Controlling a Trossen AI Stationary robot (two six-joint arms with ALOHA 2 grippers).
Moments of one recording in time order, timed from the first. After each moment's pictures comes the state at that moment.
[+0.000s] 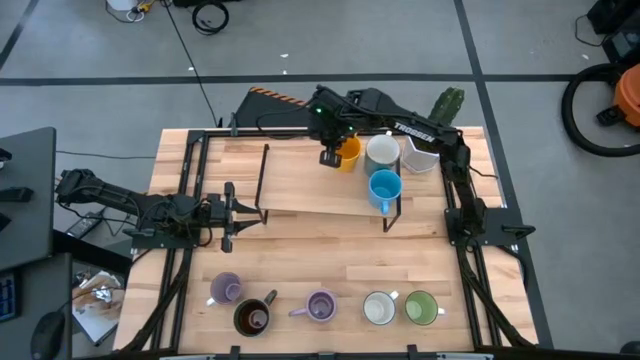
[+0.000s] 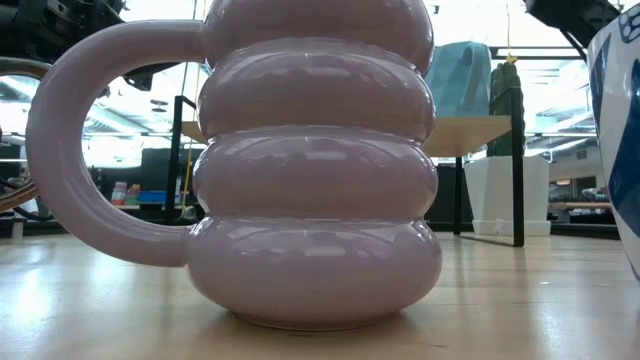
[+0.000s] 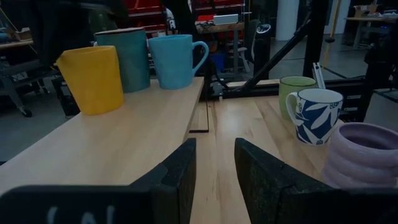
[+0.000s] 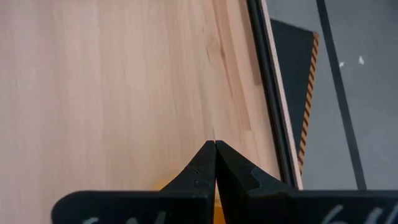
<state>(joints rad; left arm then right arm) -0.25 0.52 0.19 0.30 -0.32 0.06 -0.35 2.08 2.32 -1.29 0.06 -0.22</state>
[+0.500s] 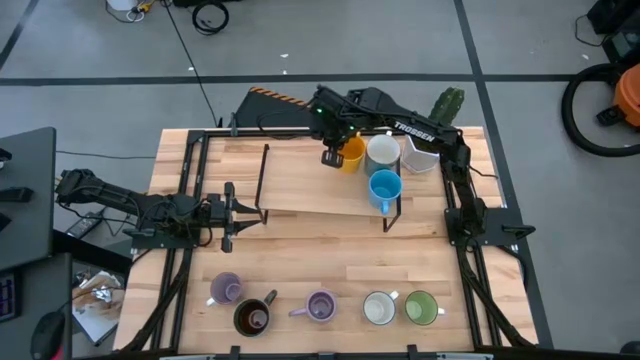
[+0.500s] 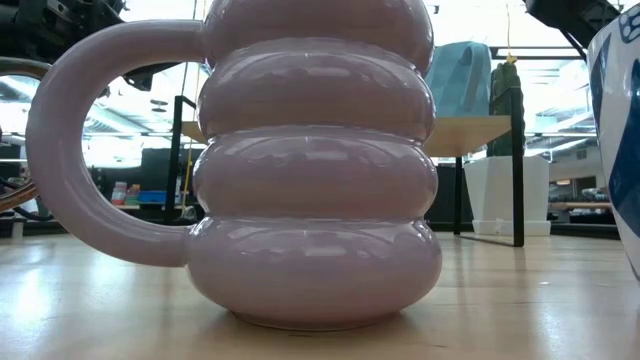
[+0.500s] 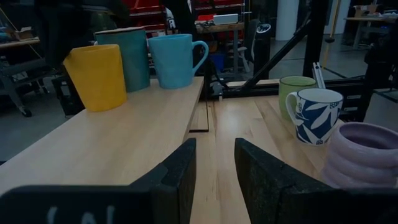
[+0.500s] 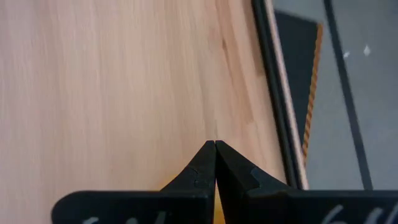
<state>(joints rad) -0.25 0.52 0.19 0.30 -0.32 0.05 -0.35 2.08 2.32 -1.32 0.06 -0.21</state>
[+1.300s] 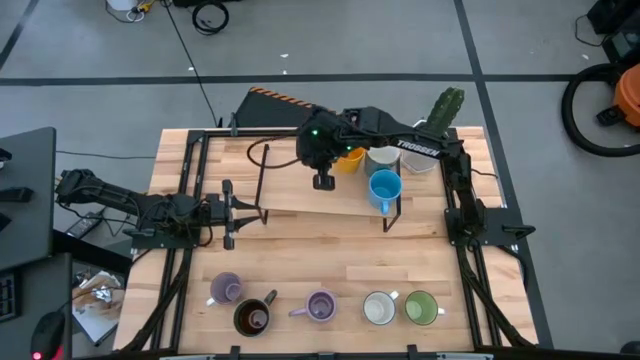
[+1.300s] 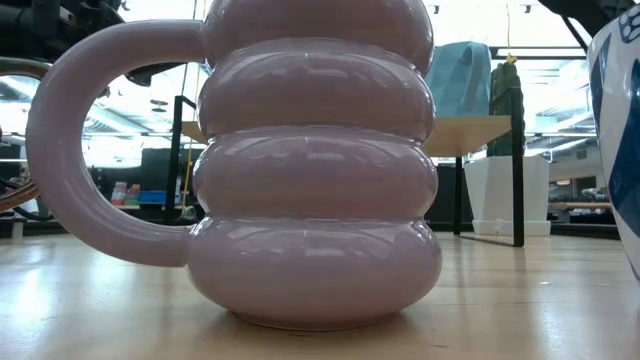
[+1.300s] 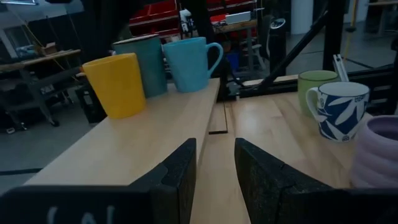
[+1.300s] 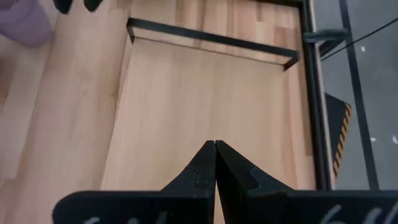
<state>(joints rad) -0.25 0.52 0.19 0.31 -0.37 0.14 -0.19 2.06 2.33 -1.19 -0.03 -0.26</state>
